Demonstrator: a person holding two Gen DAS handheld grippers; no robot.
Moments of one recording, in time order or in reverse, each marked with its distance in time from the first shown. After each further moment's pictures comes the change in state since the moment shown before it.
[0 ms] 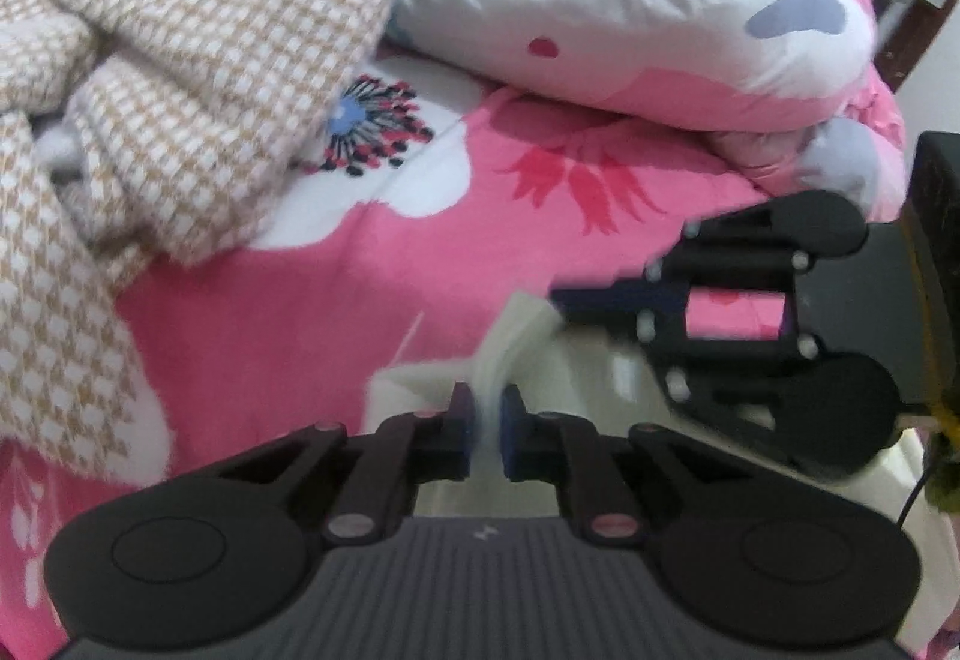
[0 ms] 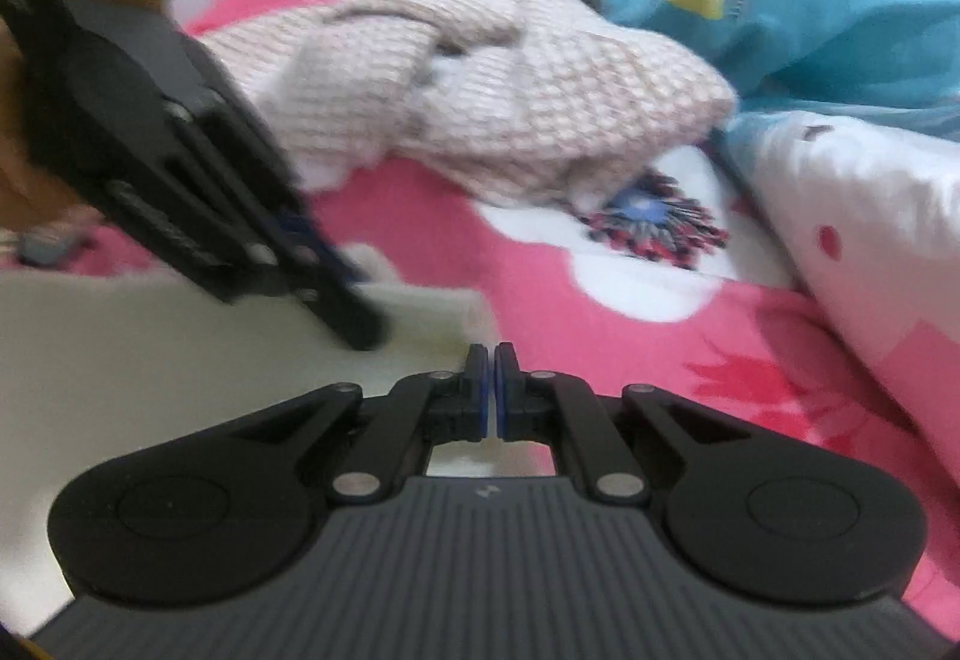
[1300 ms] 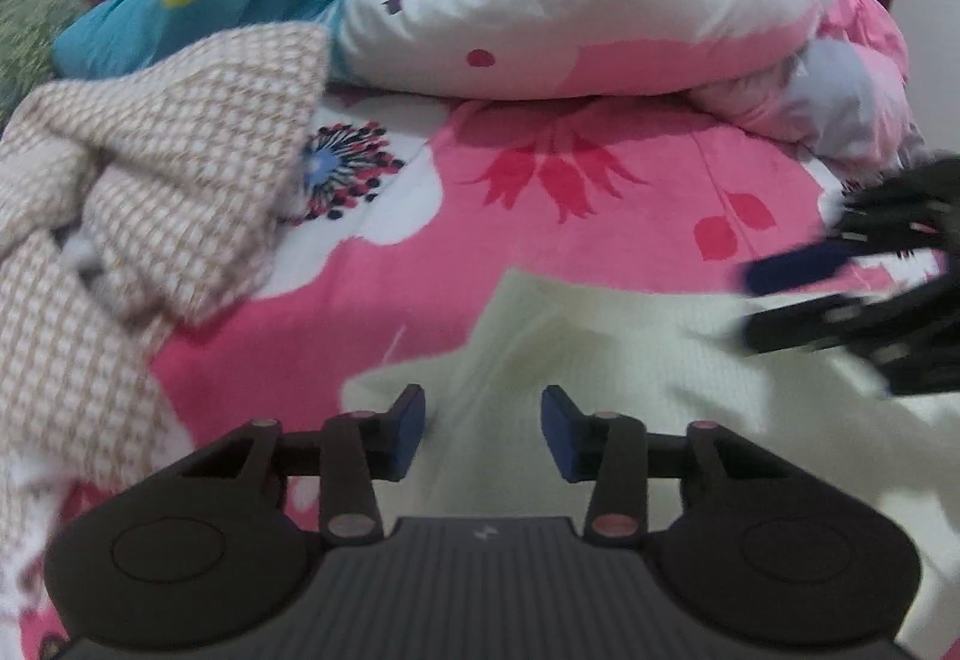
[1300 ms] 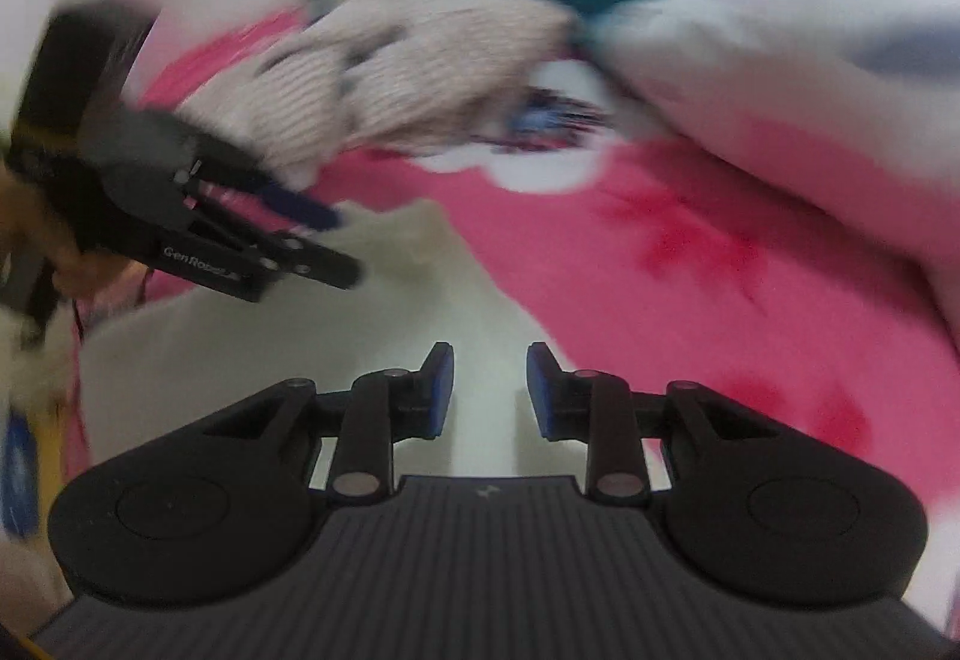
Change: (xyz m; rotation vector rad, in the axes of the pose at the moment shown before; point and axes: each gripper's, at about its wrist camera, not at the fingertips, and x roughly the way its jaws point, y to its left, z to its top) left arm -0.017 -0.058 -0.005 0.236 -0.035 0.151; right arm -0.076 -0.020 -0.025 0.246 0.083 0.079
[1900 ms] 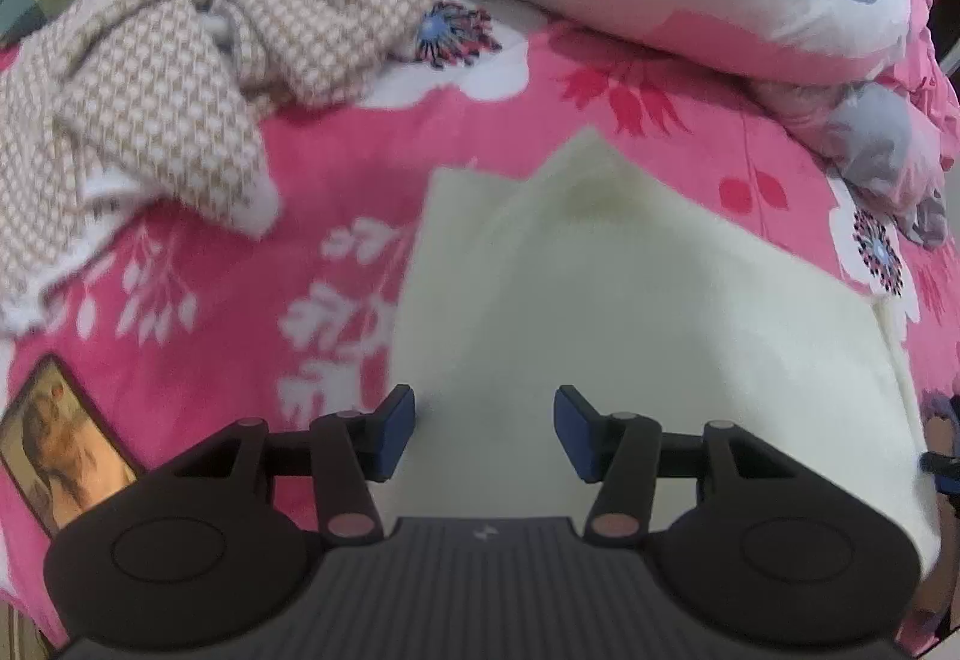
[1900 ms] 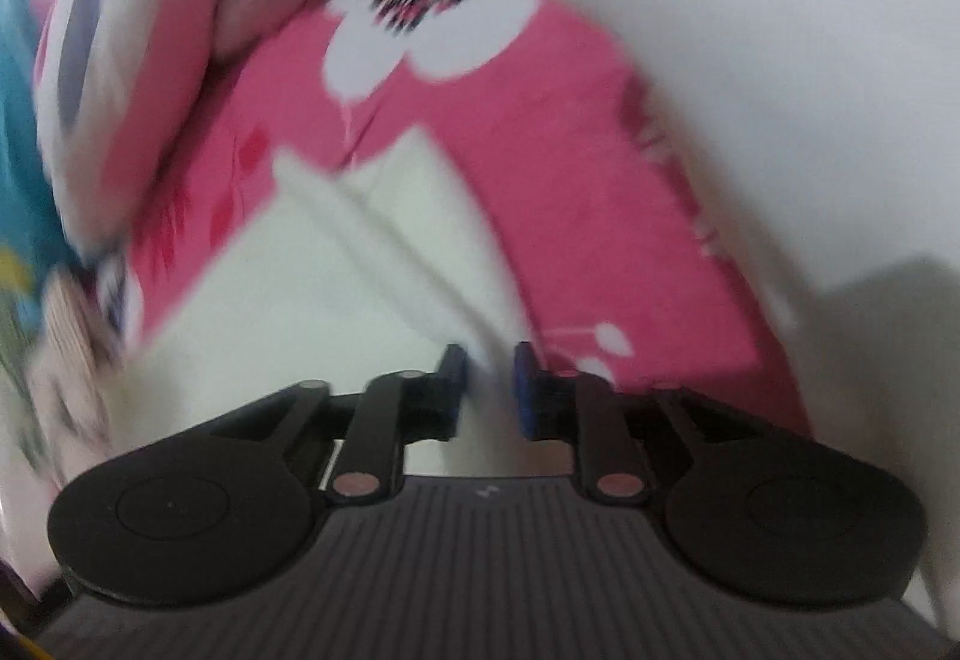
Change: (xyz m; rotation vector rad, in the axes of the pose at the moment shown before) left arm -0.056 0.024 -0.048 -0.338 0.160 -0.013; right arm -0.214 -0.021 -0.262 1.522 -0.125 -0.522
